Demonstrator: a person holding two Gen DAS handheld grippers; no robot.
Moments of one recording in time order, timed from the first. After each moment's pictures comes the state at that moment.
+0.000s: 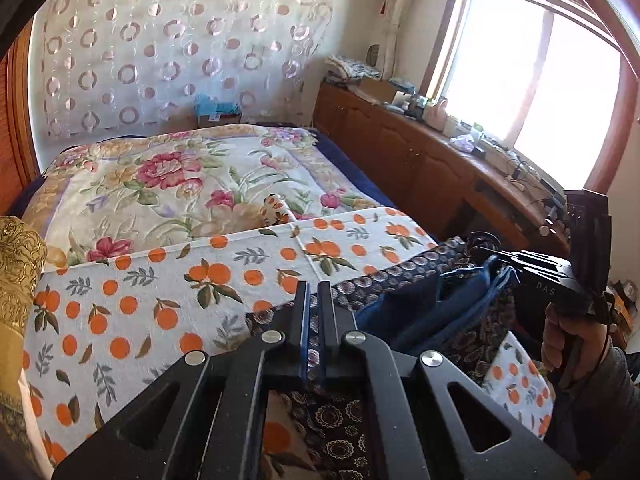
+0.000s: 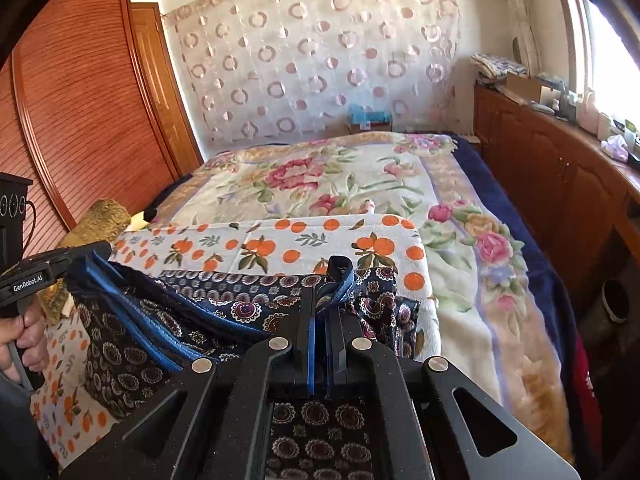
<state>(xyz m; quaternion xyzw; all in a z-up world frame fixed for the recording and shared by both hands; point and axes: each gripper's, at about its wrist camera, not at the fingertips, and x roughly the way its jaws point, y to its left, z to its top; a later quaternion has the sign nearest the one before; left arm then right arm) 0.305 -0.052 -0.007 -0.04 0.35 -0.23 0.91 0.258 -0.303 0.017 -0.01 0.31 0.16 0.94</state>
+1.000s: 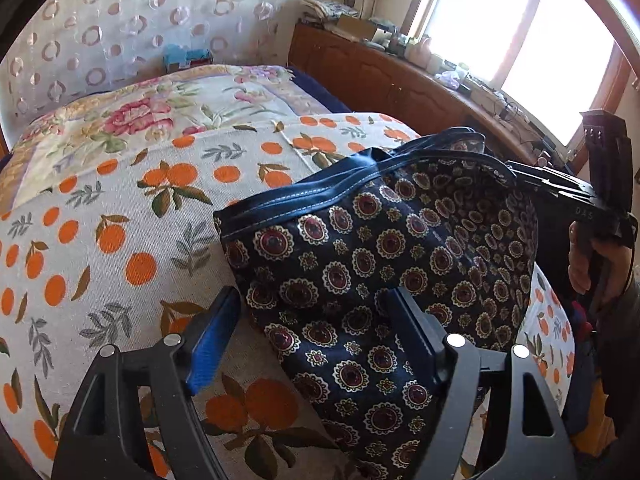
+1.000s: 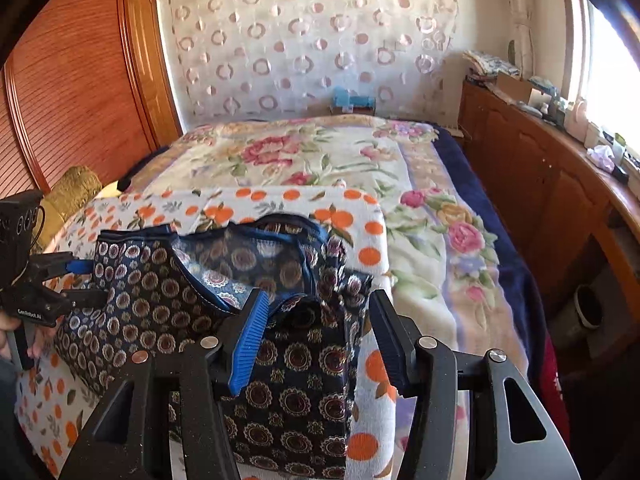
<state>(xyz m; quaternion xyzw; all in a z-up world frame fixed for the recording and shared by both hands) 0.297 -0.067 -0.079 0.00 0.43 -0.28 0.86 0.249 -0.313 0.023 -0.06 0.34 0.13 0.93</state>
